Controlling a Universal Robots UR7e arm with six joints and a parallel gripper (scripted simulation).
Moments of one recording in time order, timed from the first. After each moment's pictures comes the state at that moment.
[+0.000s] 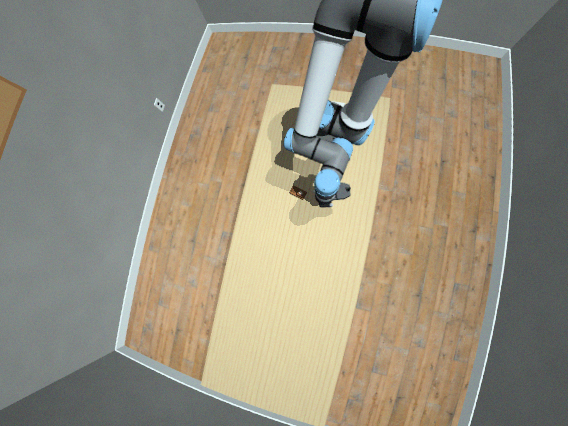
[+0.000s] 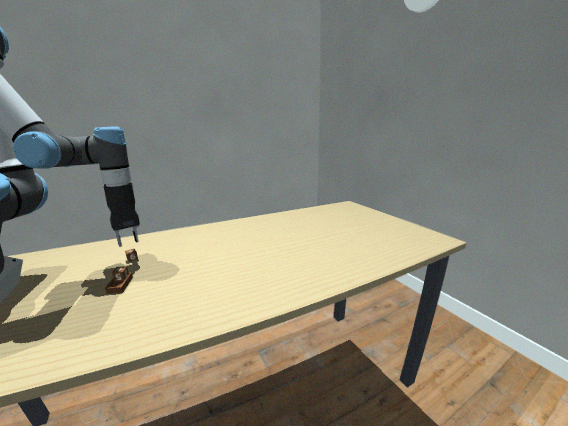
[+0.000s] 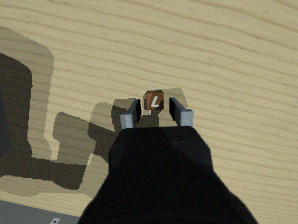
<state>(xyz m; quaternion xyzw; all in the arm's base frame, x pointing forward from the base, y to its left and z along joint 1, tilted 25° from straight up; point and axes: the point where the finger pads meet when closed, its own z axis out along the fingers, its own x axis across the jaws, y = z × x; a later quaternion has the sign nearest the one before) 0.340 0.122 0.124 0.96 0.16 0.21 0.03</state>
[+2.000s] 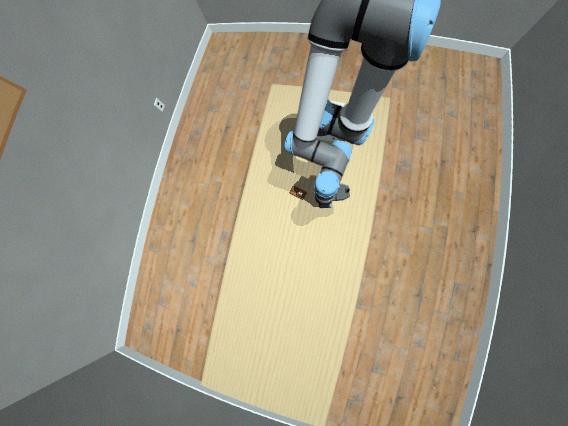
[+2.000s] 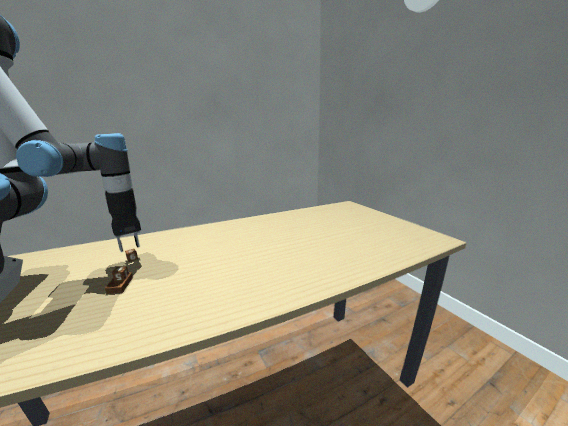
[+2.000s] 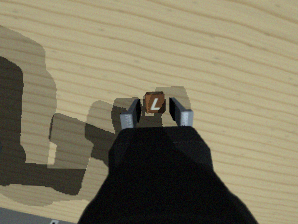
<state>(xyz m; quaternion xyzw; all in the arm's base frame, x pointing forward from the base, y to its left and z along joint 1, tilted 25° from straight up) 0.348 0.122 0.109 0.96 0.16 0.21 0.03</state>
